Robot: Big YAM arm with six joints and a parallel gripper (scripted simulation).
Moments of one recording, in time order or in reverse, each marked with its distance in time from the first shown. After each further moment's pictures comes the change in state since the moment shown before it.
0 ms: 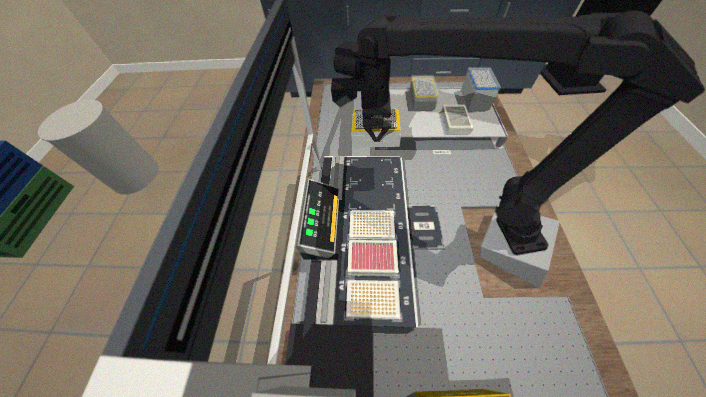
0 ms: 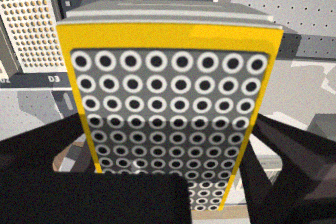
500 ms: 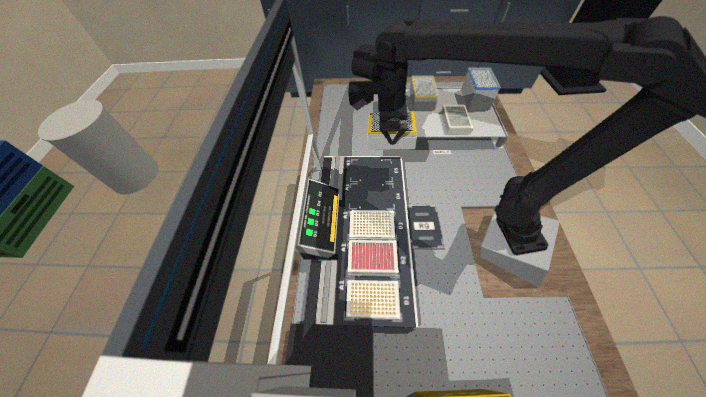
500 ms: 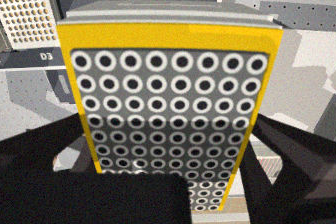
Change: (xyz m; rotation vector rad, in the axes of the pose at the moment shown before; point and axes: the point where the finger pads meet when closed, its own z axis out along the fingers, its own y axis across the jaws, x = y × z) arm 0.043 0.001 0.010 -0.013 0.023 0.020
